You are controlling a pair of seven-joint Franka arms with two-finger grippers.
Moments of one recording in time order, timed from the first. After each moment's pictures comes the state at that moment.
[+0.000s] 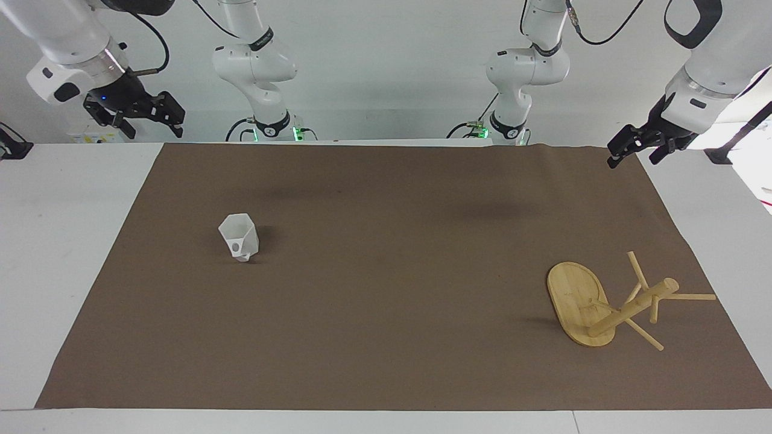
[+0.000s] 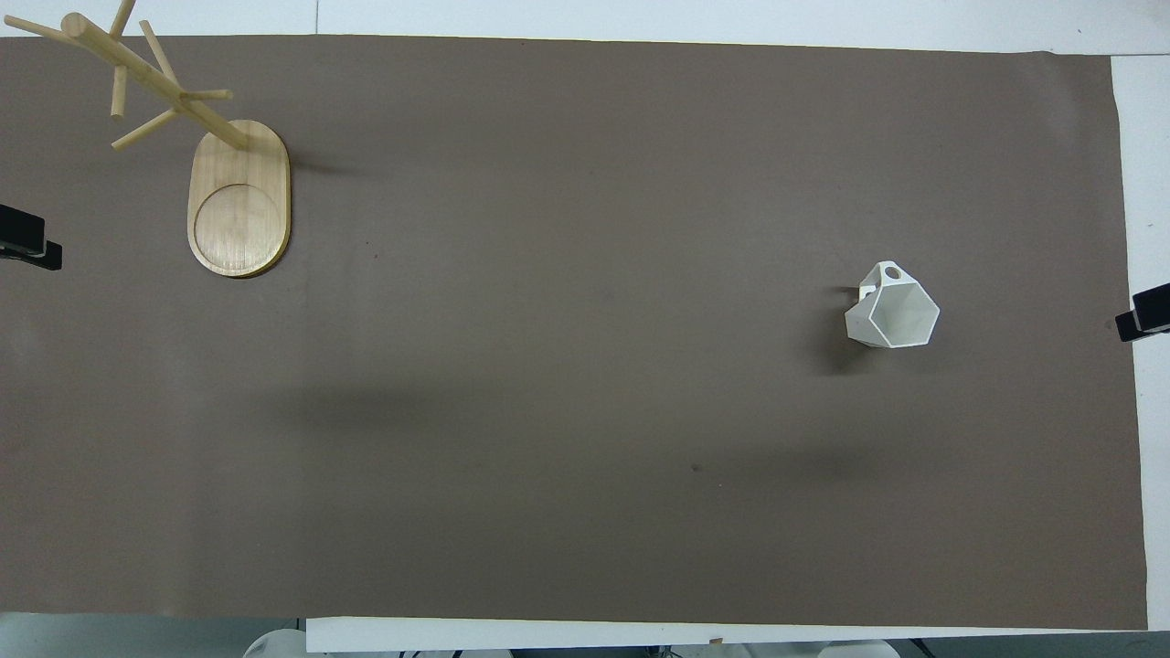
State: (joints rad) left arm -0.07 -0.02 0.04 -1.58 0.00 1.49 -0.04; right arm 0.00 -0.07 -0.14 -1.57 -0.03 1.33 -0.16
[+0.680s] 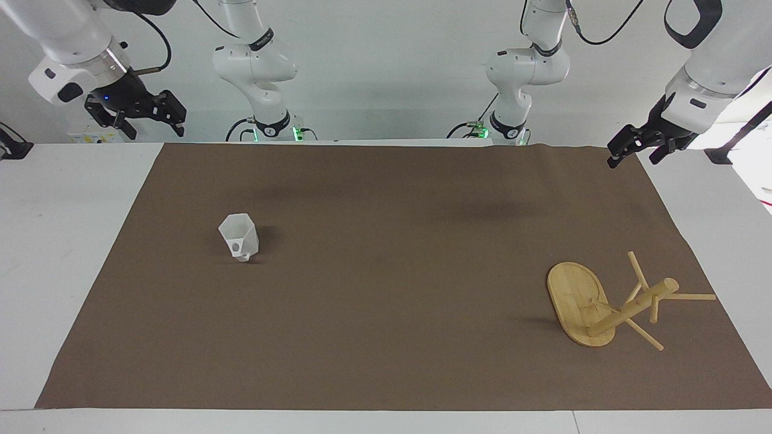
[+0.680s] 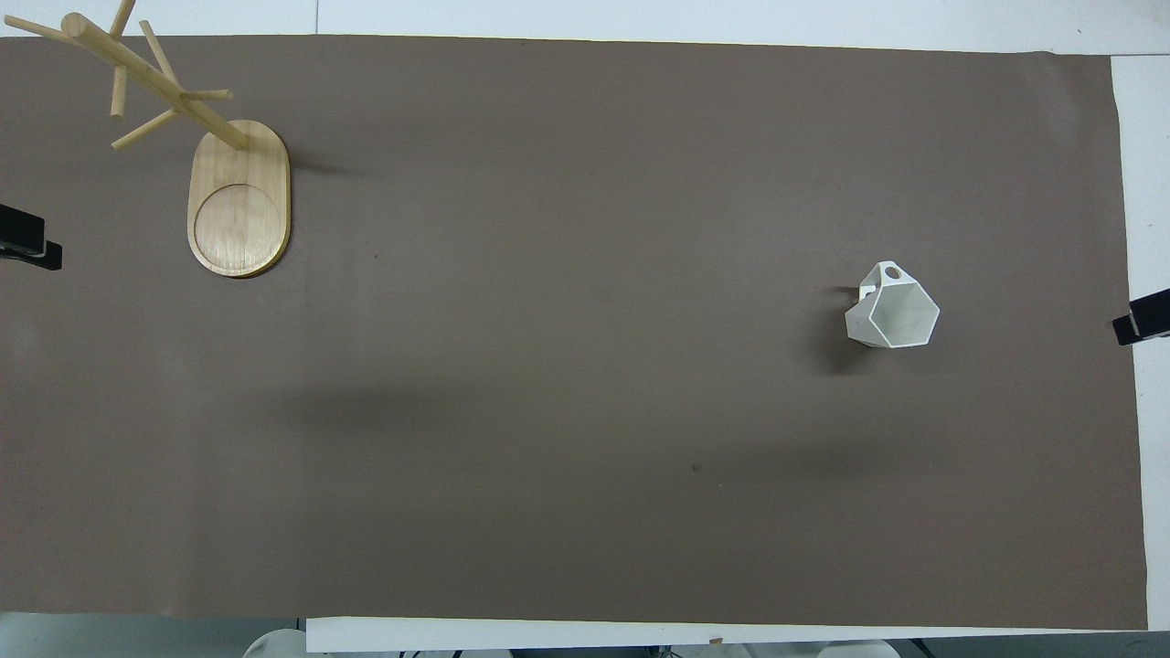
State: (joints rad) left arm -0.07 -0.02 0.04 -1.58 0.00 1.49 -0.04; right arm 0.00 -0.07 -0.13 -1.57 -0.03 1.34 -0.31
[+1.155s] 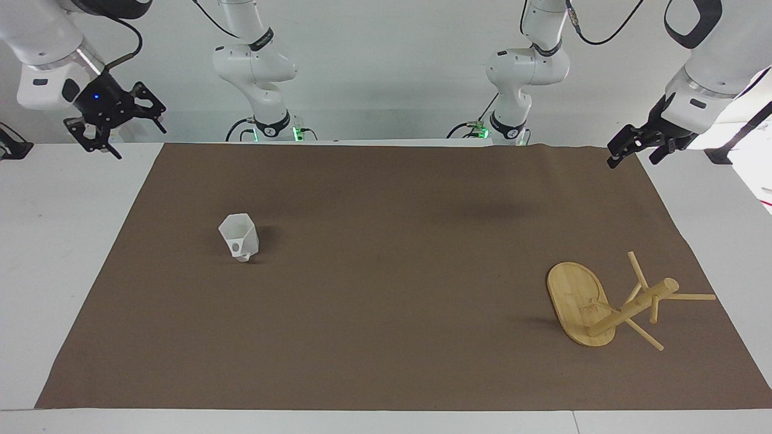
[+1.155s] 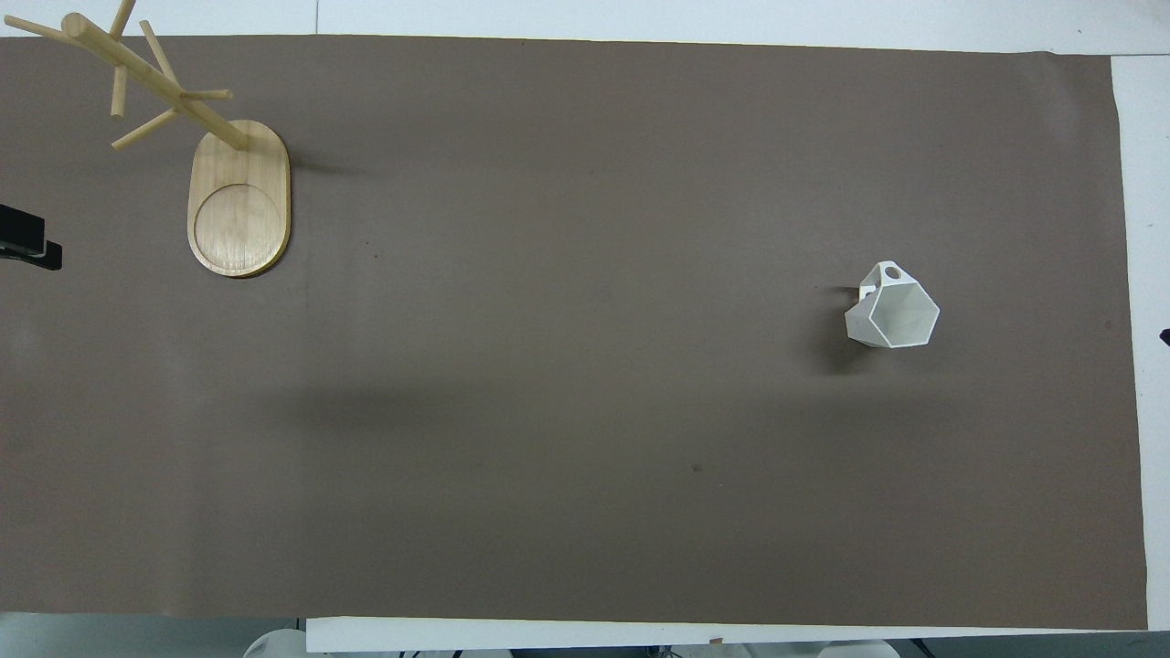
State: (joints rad) left arm -0.07 -0.02 0.04 -1.58 0.00 1.49 -0.04; right arm 0.00 -0.06 -0.28 -1.62 0.12 1.45 -1.10
